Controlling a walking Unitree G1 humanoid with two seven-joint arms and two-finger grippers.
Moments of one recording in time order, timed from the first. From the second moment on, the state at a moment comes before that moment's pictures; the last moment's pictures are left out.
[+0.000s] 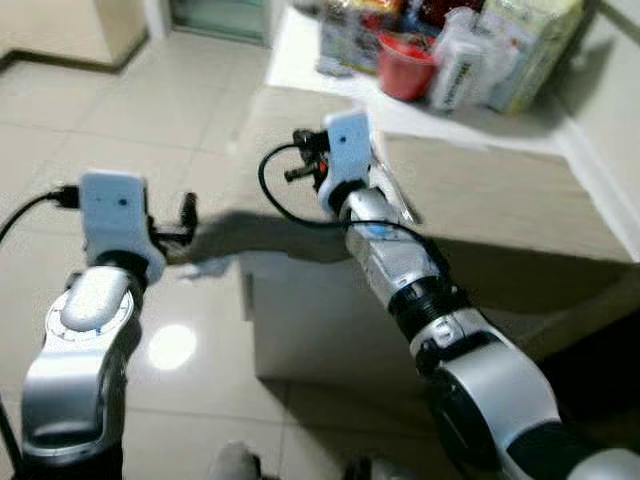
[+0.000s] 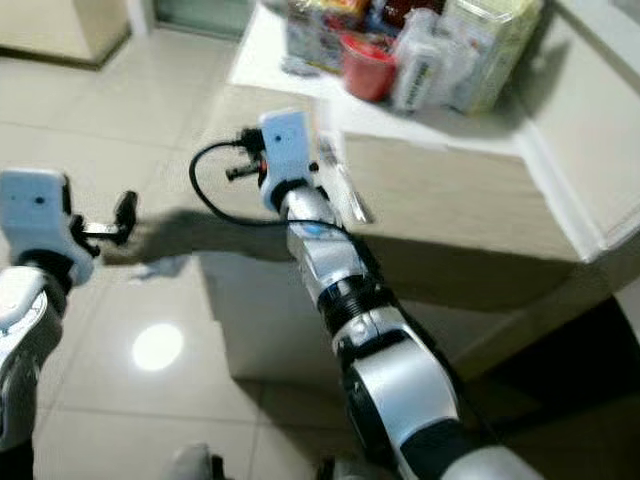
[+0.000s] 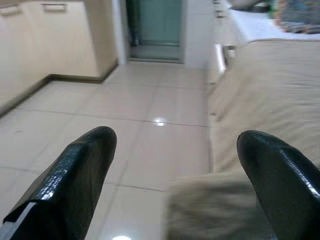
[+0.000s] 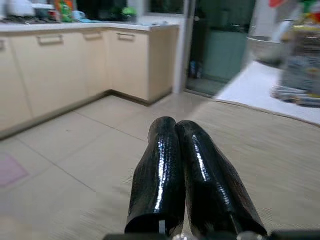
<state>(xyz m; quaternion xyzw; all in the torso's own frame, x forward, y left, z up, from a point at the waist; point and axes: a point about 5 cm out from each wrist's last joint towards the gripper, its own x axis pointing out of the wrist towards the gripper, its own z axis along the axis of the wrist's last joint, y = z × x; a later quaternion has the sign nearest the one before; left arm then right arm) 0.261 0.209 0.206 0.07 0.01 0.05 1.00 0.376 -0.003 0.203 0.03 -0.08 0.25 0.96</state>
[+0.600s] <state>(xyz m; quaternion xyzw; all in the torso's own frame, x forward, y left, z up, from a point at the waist) 0.266 0.198 0.207 0.11 0.00 0.01 0.99 0.372 0.003 0.210 -0.01 -0.12 0.25 0.96</state>
